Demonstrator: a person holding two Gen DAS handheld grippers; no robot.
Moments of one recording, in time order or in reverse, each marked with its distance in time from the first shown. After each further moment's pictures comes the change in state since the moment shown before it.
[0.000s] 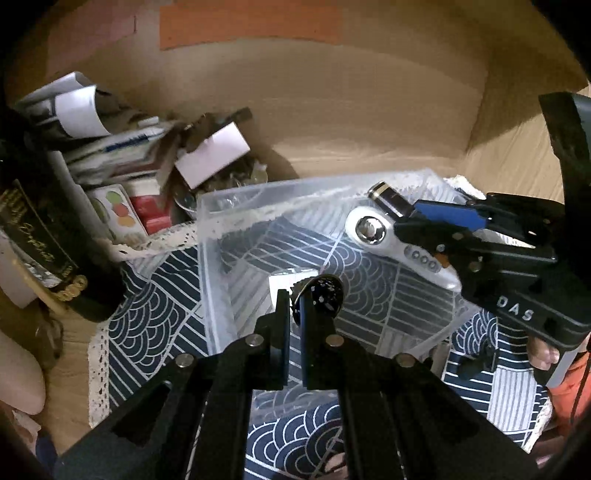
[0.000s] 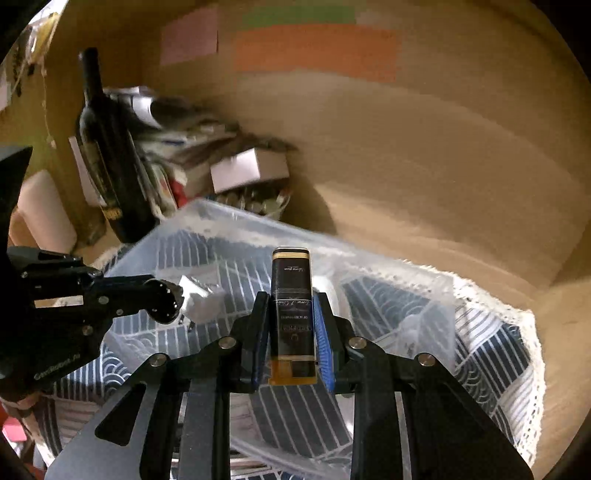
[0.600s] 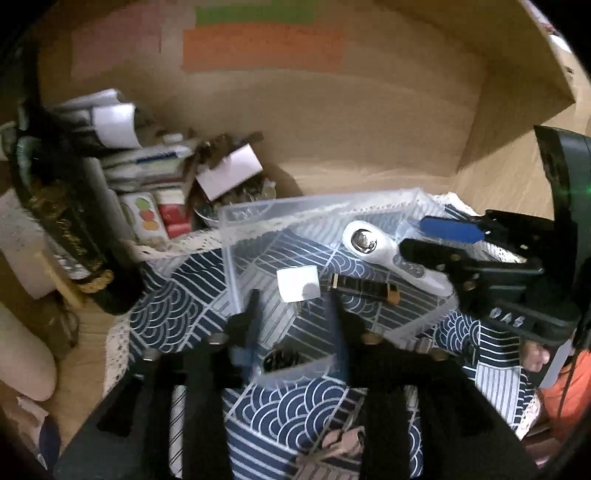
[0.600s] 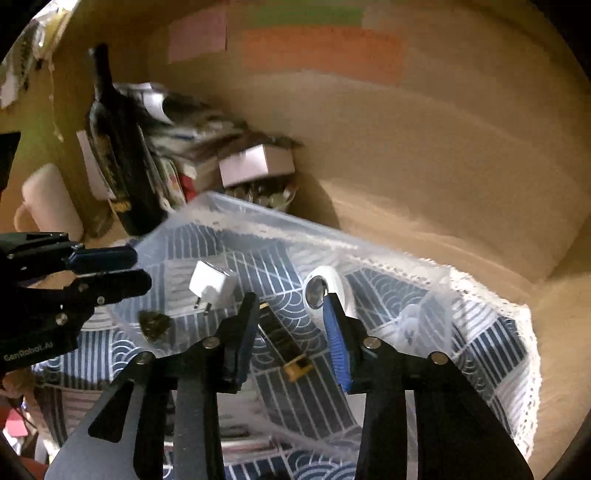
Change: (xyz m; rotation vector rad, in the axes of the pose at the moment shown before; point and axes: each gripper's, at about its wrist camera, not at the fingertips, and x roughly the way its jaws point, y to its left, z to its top) left arm -0.049 0.004 -0.007 -0.027 -0.075 0.004; right arm -0.034 0.005 -0.002 0.005 -0.031 0.001
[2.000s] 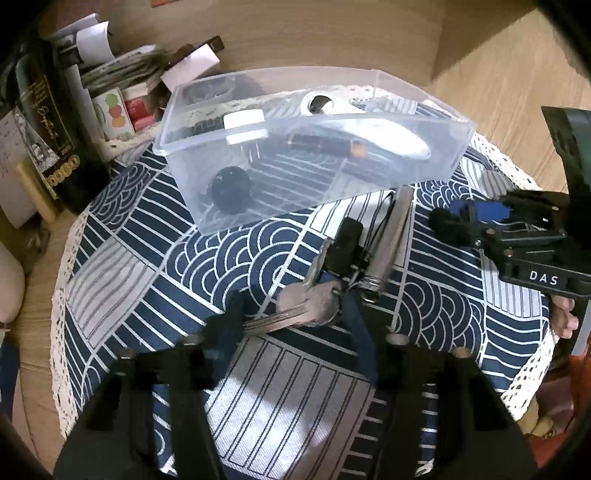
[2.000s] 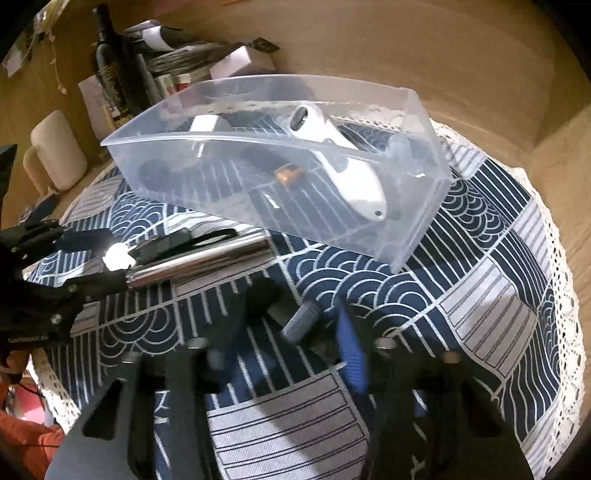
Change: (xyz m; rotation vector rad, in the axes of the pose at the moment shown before) left arm 0.012 -0.038 -0.099 0.070 0.191 -0.028; right arm -0.017 -0.006 -0.119 0.109 0.221 0.022
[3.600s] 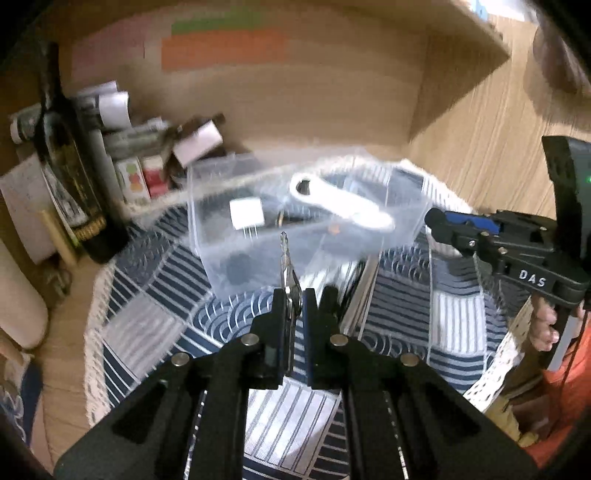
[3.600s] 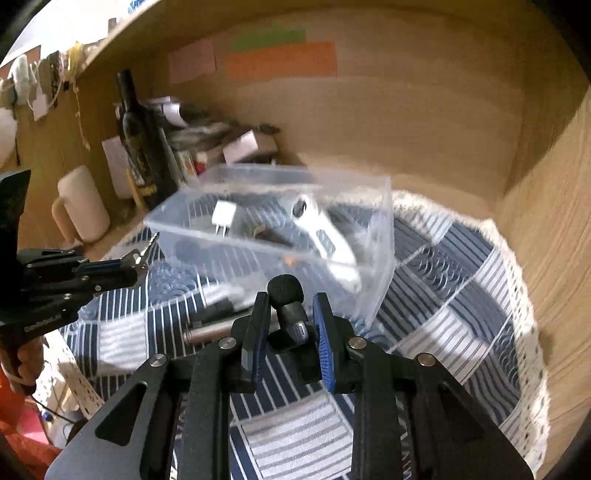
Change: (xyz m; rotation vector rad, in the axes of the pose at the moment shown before) left arm -0.074 0.002 0.028 -0.006 -0.198 -0.036; right arm -0.074 0.006 0.028 0.021 -0.256 -0.009
